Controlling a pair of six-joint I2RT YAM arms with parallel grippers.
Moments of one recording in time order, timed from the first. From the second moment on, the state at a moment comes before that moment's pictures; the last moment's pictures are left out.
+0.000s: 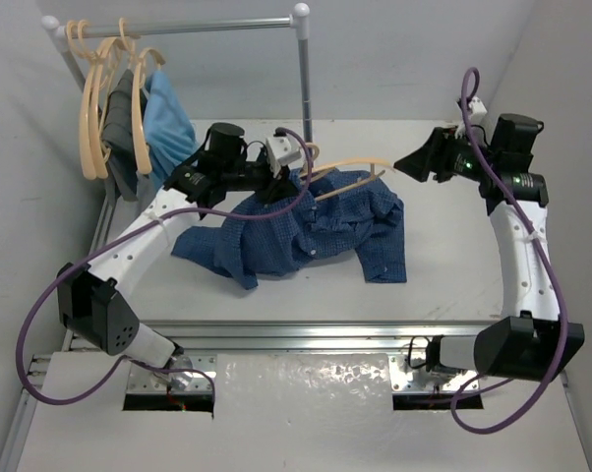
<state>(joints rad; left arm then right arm) -0.44 1.48 1.41 -0.40 0.63 0.33 -0.17 1.31 1.32 -0.50 -0.85 0.17</state>
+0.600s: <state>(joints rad) -0.44 1.44 1.37 -0.62 0.72 0.63 0.22 1.52 1.57 -0.87 -0.86 -0.46</state>
